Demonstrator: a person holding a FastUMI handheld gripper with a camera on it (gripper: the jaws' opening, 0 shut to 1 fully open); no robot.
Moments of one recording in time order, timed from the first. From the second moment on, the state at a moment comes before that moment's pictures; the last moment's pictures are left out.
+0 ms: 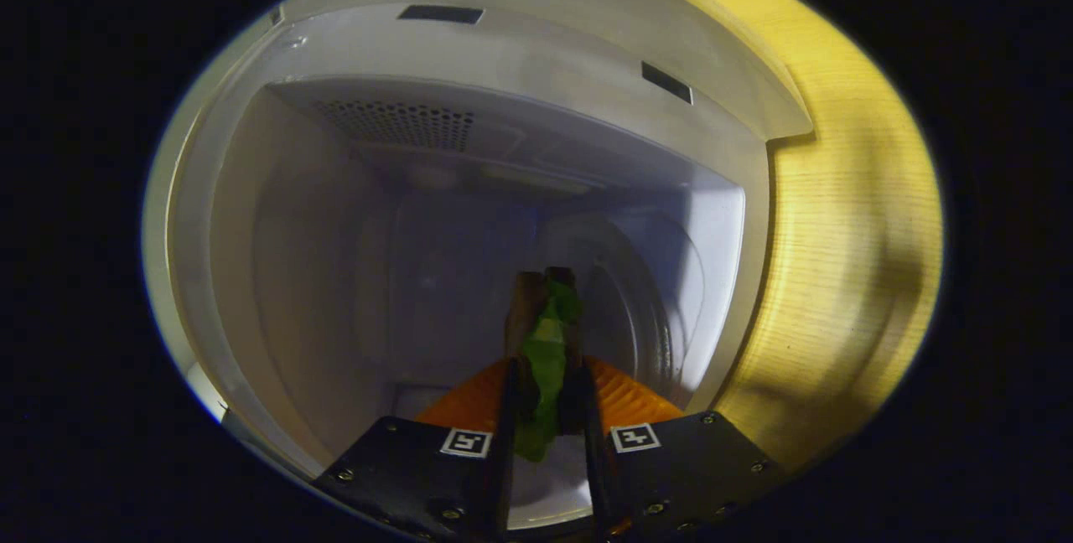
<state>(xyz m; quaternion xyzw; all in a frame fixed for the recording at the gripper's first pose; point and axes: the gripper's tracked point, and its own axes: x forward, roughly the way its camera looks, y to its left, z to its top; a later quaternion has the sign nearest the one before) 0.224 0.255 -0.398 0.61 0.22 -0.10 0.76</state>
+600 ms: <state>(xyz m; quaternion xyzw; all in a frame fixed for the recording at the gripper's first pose) 0.150 0.230 -0.375 0.45 0.29 -0.02 0.85</state>
